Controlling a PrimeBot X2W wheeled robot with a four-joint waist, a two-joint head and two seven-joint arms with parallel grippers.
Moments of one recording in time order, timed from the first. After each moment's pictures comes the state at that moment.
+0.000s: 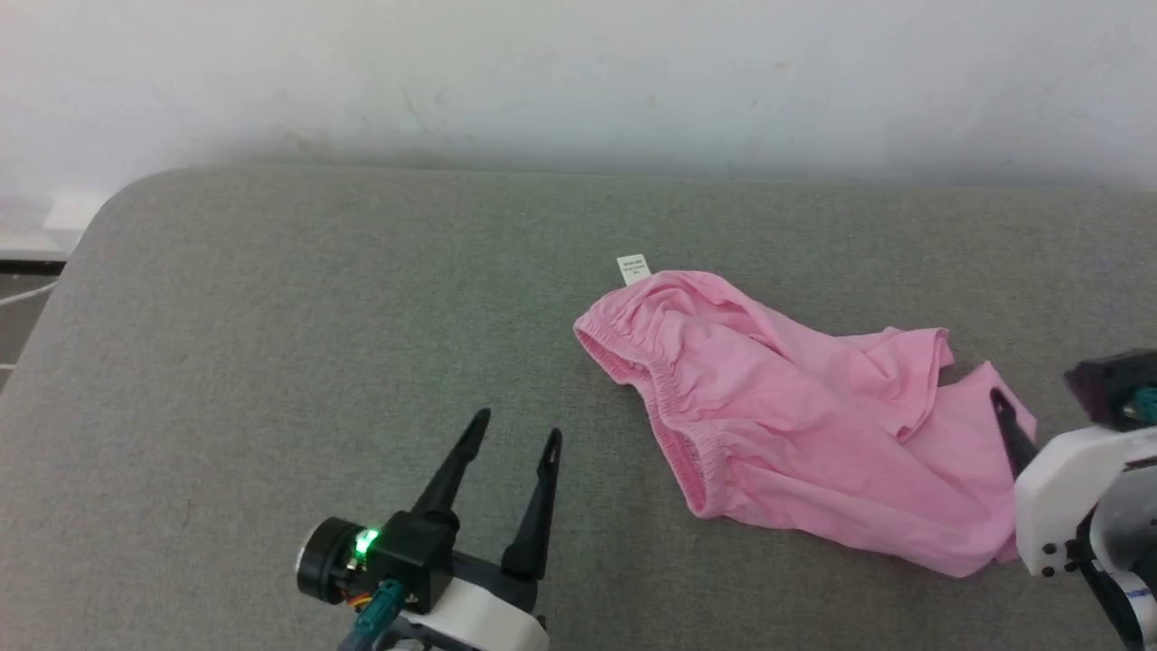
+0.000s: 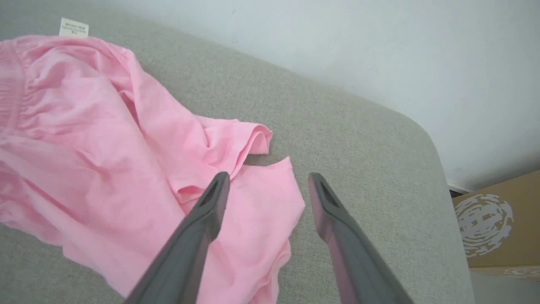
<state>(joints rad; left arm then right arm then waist) -0.01 0.06 -0.29 0.04 -0.08 -0.05 -0.26 -0.07 -0.28 -0.05 -0.11 0.05 0.13 0.57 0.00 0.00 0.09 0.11</state>
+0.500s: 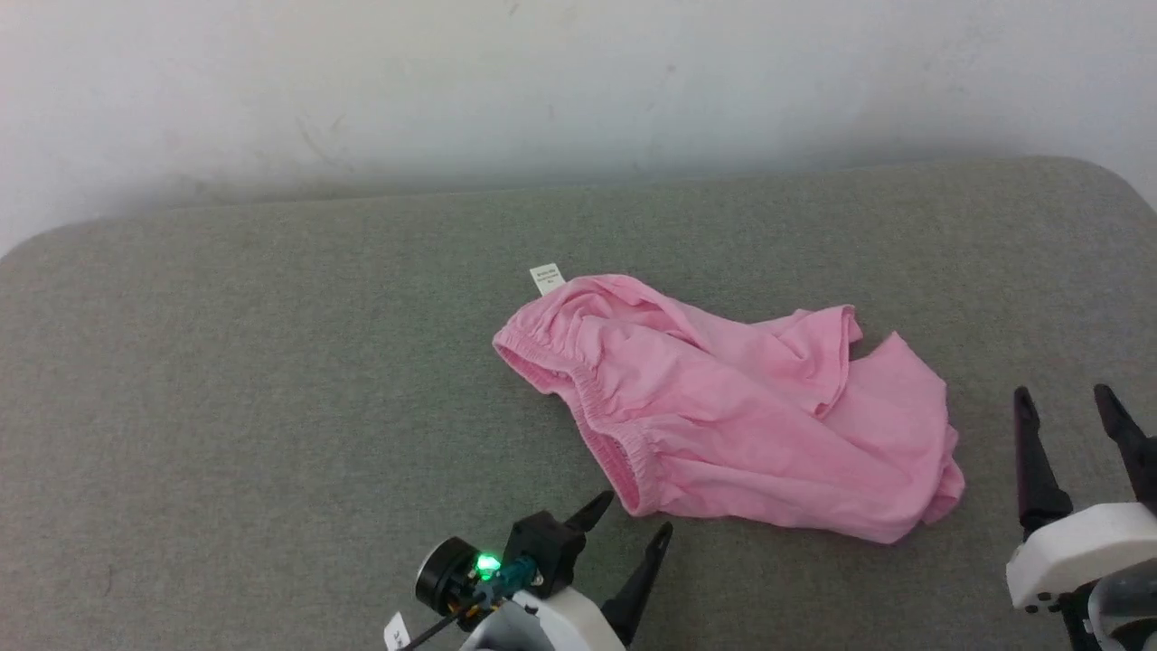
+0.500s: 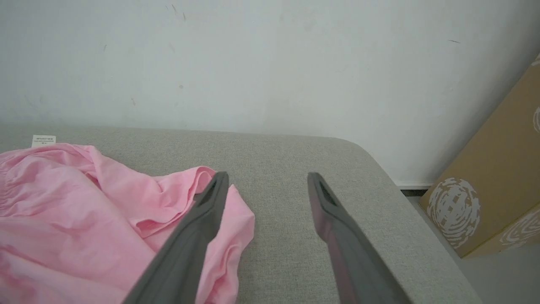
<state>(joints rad) -0.11 0.05 -0.52 0.31 -0.20 -0.12 -0.11 0.05 -0.08 -0.23 -0.14 0.01 0.13 0.10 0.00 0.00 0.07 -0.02</state>
